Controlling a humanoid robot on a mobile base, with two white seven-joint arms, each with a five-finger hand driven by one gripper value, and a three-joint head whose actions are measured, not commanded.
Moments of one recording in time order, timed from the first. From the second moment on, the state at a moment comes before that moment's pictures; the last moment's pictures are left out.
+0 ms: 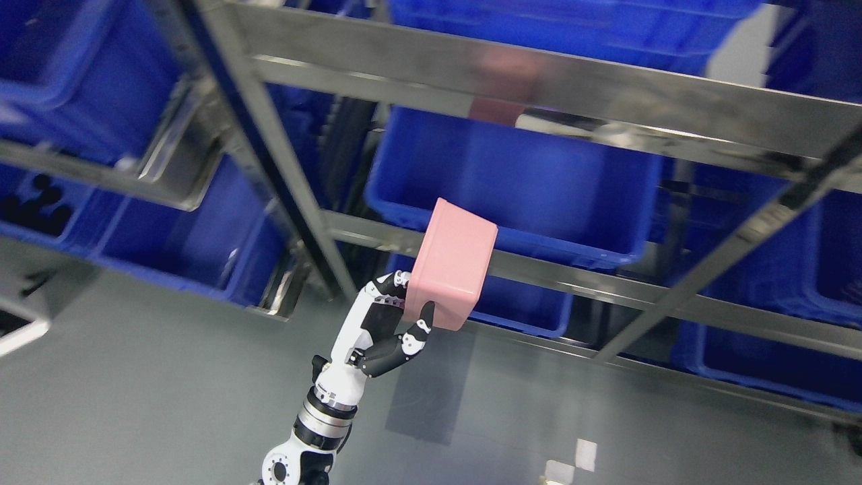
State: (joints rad) left arm 0.00 0.00 -0.30 -1.47 0.41 -0.63 -0.54; right arm 0.00 0.00 -0.05 0.00 0.00 -0.05 0.00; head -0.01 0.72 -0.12
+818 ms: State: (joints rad) left arm -0.51 0.00 -0.14 -1.05 -0.04 -0.57 -0.65; right arm 0.00 0.00 -0.05 0.00 0.00 -0.05 0.00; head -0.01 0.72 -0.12
